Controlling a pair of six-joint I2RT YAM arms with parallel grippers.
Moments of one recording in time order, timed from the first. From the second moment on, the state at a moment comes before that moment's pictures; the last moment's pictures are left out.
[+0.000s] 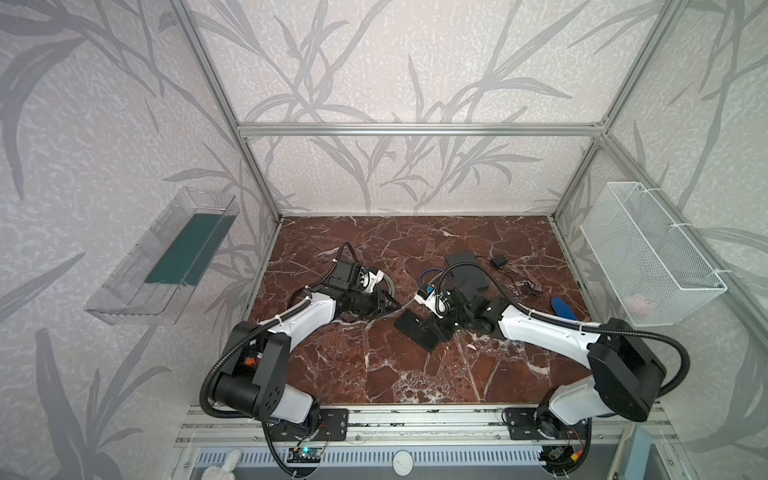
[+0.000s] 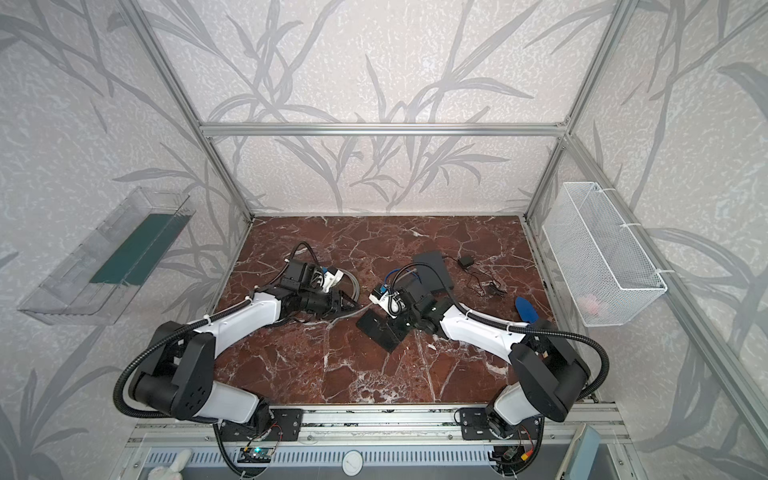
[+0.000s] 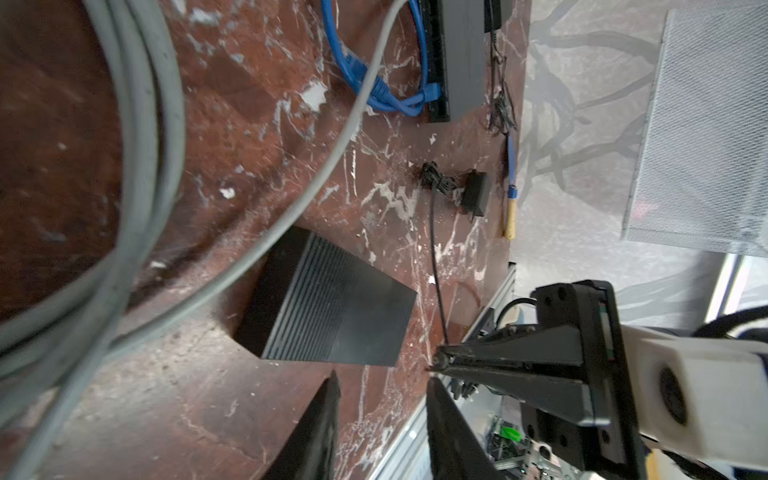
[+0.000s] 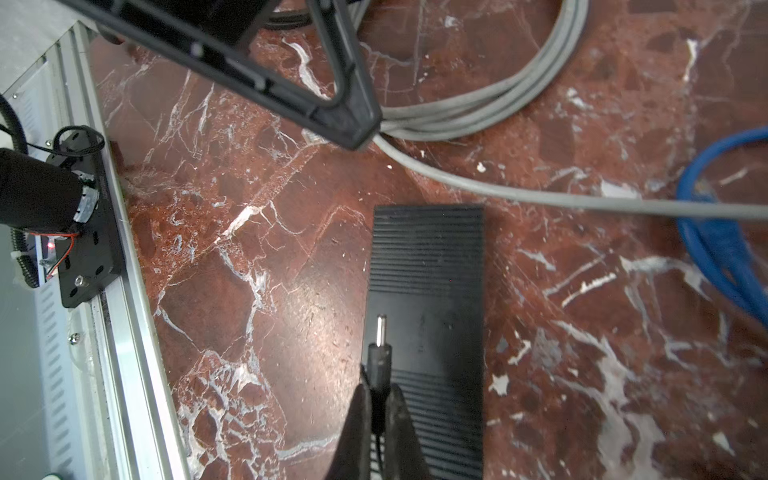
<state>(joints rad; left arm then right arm) -0.32 1.49 0.84 -0.33 0.75 -0.54 0.77 1.47 0.84 -0.26 -0.35 0.04</state>
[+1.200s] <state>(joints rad) -0.46 1.86 1.16 -0.70 0.58 -0.10 0.91 1.25 0.35 0.05 -0.08 0.21</state>
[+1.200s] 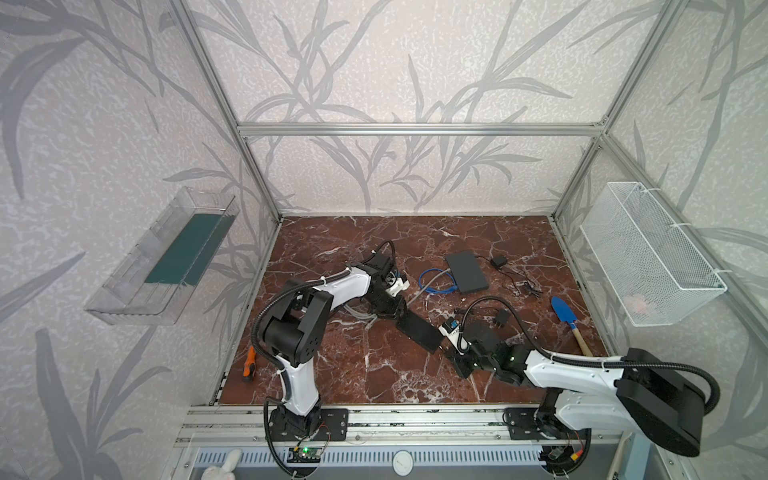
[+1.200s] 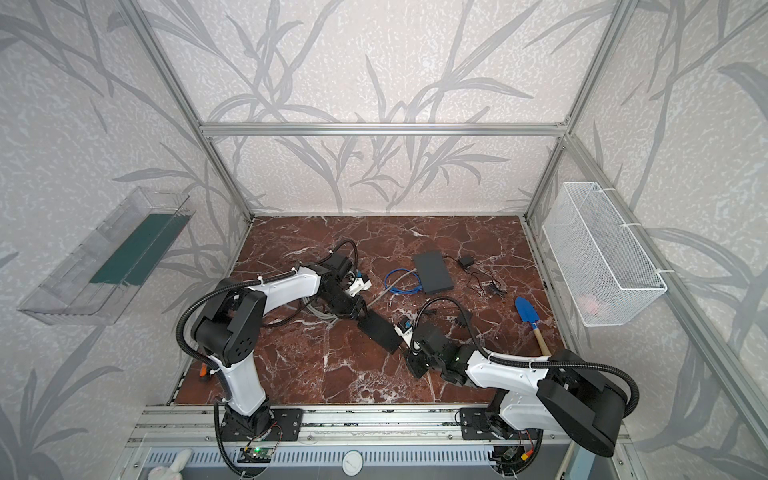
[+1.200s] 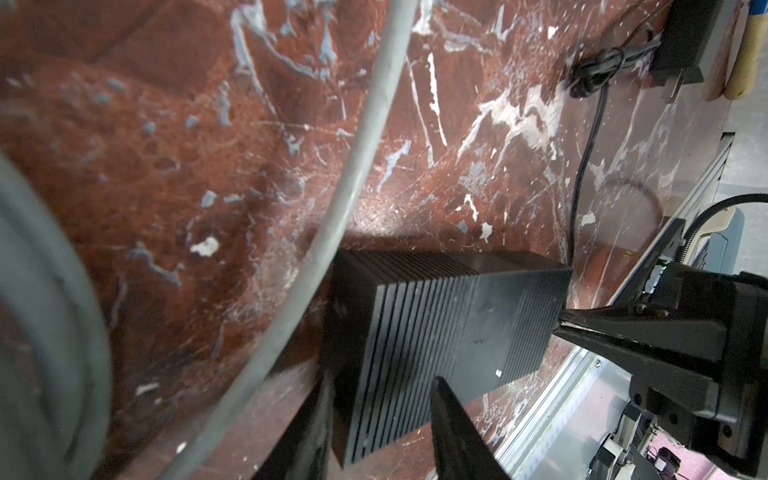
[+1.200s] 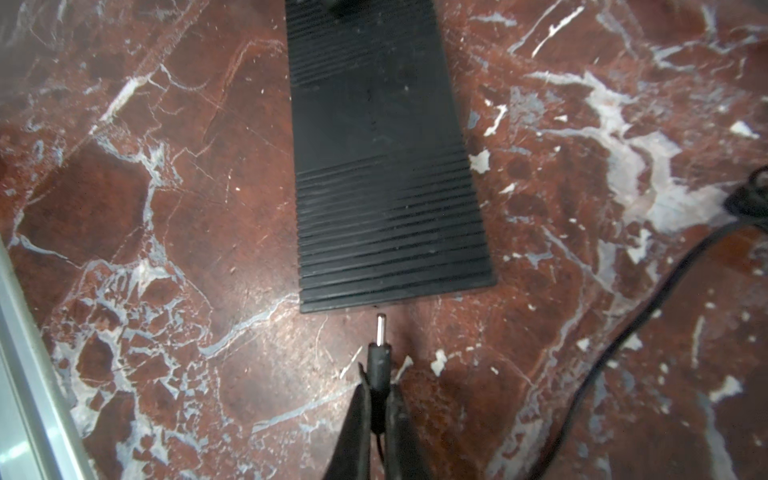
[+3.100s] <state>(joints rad) -0.47 1.99 1.31 -0.78 0.59 0.11 0.85 1.36 0.41 0.08 -0.13 0.03</state>
